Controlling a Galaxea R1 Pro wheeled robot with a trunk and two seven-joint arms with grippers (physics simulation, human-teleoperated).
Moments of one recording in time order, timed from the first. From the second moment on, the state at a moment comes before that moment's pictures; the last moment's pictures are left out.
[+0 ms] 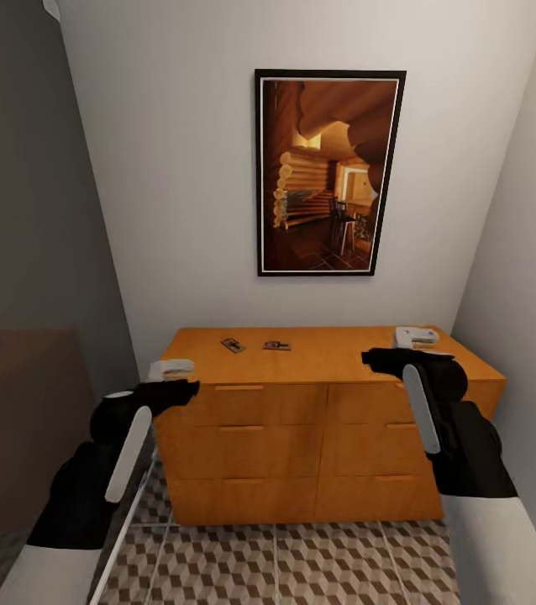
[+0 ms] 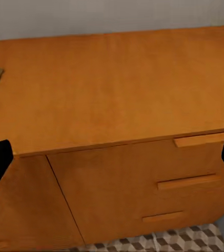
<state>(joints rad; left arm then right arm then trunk) -0.56 0.00 -0.07 -1.50 0.23 0.90 0.19 -0.72 -0.03 0.01 -1.51 -0.13 1.04 -0.22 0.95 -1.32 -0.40</state>
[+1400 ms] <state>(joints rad) -1.02 -0.11 -0.07 -1.16 0.16 1.03 0.19 -0.98 0.12 0.13 -1.20 -0.15 1.04 -0.28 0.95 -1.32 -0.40</state>
